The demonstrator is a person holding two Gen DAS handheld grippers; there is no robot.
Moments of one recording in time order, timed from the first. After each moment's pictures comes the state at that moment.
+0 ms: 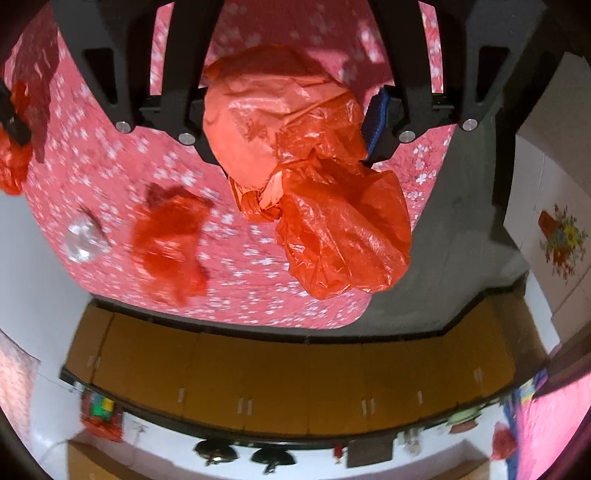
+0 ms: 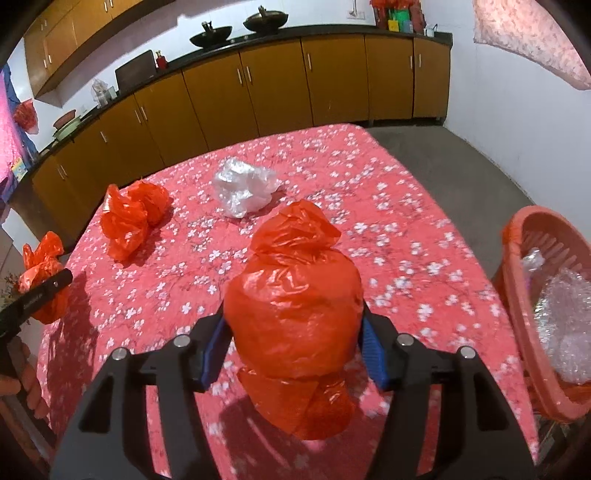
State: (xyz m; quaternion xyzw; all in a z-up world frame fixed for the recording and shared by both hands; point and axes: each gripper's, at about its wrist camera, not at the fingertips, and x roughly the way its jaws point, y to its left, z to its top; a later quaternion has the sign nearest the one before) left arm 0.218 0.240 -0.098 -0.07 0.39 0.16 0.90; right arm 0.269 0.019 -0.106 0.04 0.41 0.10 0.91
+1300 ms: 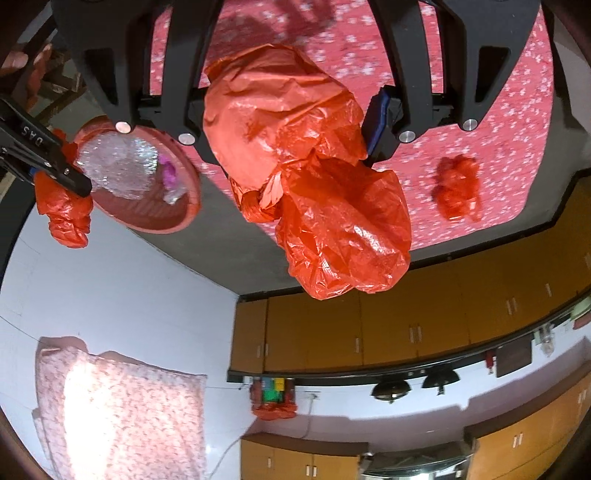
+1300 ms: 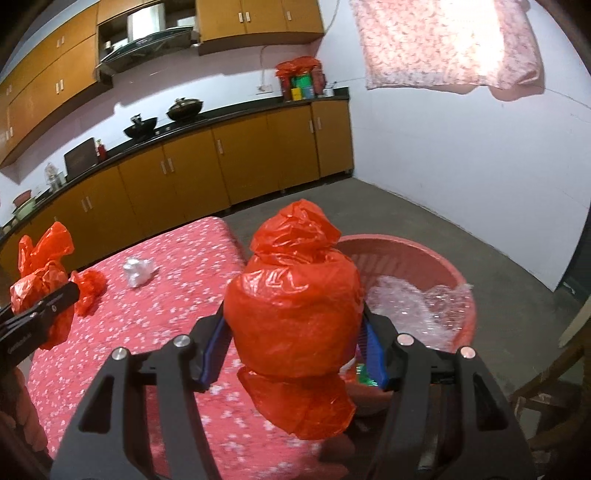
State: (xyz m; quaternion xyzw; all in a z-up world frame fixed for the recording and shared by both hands) left arm 0.163 -0.005 -0.027 0.02 0.28 -0.10 0.95; right arm 0.139 -0.187 -0.034 0.09 0.28 -0.05 0.95
